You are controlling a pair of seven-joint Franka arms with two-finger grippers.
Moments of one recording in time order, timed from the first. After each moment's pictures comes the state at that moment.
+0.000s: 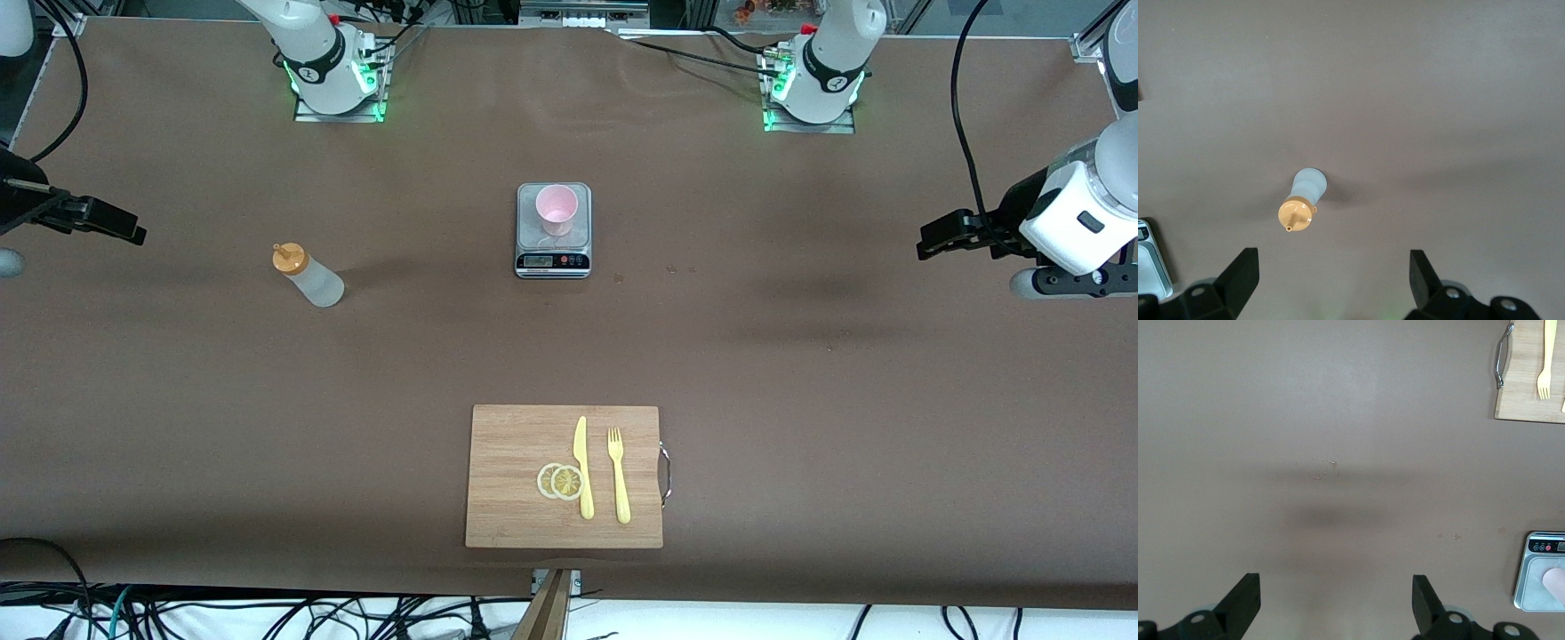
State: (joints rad) left arm -0.06 0.15 0.01 -1.47 -0.06 1.50 -0.12; right arm 0.01 0.08 -0.10 -1.59 0.00 1.56 0.06
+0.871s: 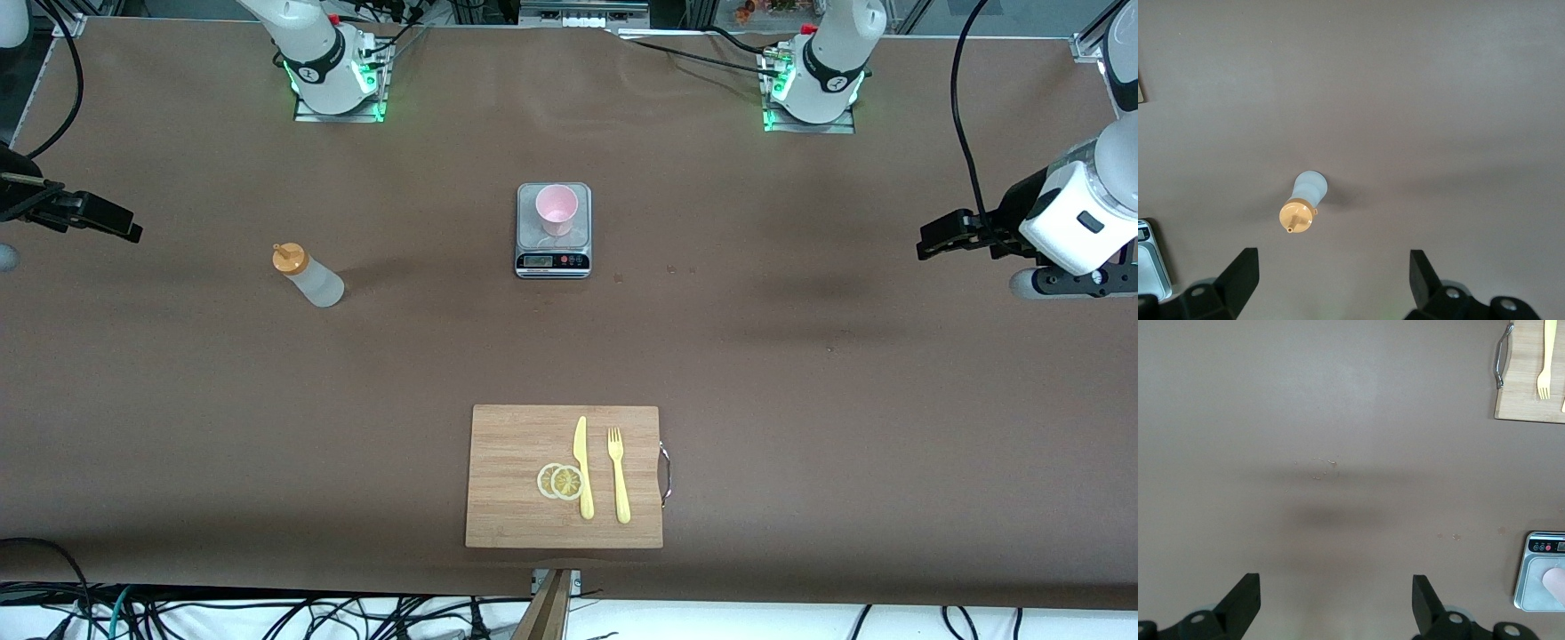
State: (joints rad) left arm -0.06 0.15 0.01 -1.47 -0.06 1.50 -0.12; right arm 0.01 0.07 -0.10 -1.59 0.00 1.57 0.06
